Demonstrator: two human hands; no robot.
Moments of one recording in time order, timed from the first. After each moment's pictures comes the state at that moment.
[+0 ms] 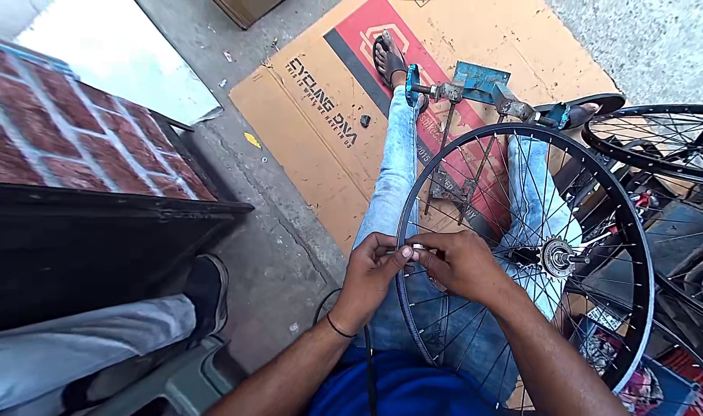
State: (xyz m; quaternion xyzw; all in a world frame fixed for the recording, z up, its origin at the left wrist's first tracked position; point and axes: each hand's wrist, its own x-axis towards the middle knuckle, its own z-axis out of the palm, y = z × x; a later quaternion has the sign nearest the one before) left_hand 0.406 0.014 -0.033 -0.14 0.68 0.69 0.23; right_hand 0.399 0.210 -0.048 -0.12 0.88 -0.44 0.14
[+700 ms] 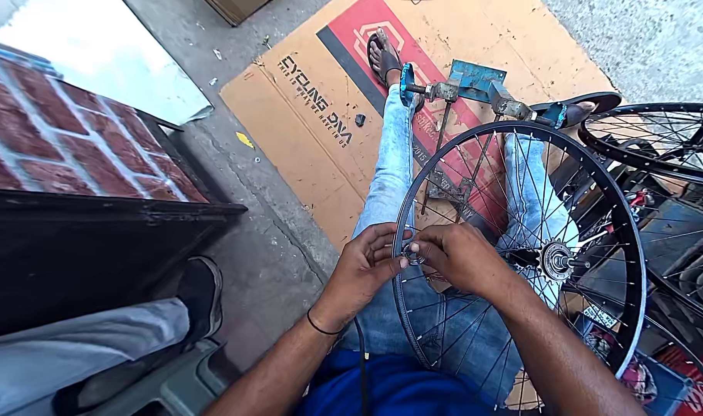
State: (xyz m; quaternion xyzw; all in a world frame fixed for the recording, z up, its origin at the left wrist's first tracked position) left_hand 0.384 0.003 -0.027 -0.05 0.68 0.67 0.30; right_hand 0.377 0.219 -0.036 -0.11 0.88 -0.41 0.22
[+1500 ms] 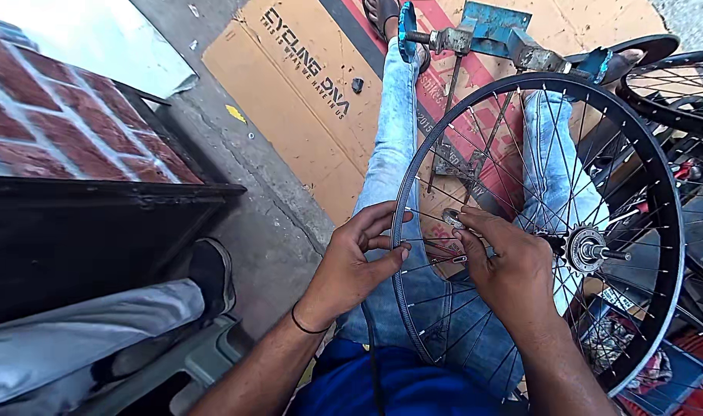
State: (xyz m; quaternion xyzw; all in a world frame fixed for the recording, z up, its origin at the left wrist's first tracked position) left_hand 0.376 0.001 -0.031 0.00 0.74 0.60 0.29; right_hand 0.424 0.227 -0.046 0.00 0.92 -0.39 -0.07
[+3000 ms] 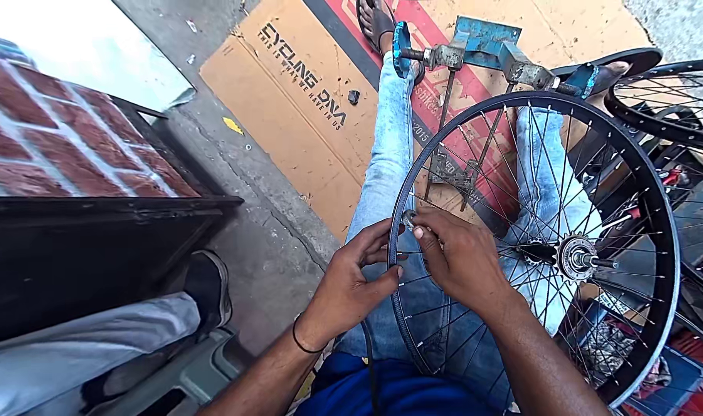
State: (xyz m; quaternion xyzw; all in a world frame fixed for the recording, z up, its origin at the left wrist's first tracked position) left_hand 0.380 -0.003 -0.036 0.06 0.77 0.58 0.27; right_hand 0.392 0.201 -0.058 -0.04 0.91 -0.41 0.06
